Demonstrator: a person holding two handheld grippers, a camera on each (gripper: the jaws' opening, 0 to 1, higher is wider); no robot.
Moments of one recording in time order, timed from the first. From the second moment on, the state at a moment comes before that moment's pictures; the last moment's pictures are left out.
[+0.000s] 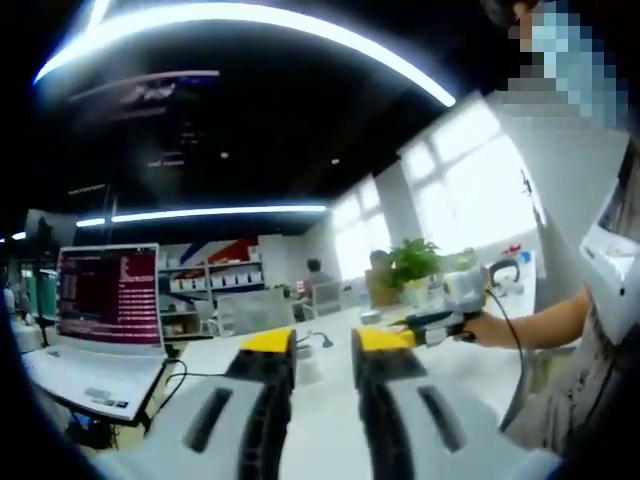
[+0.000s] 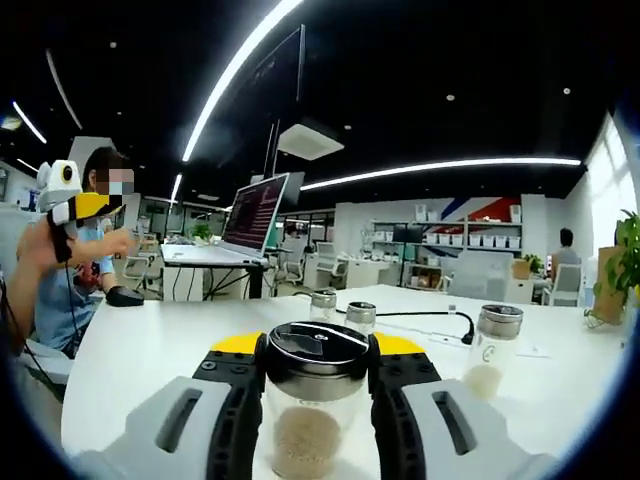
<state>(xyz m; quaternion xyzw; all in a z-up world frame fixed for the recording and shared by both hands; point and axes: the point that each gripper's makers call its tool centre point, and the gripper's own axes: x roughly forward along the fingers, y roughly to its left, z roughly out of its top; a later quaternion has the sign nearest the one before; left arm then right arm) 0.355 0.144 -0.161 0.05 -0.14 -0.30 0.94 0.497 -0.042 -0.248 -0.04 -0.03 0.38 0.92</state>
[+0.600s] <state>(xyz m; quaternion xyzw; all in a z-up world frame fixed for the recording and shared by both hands) 0.331 0.162 -0.166 0.05 -0.13 -0.25 0.96 0.505 -0.038 -0.239 0.01 0.01 0.44 0.90</state>
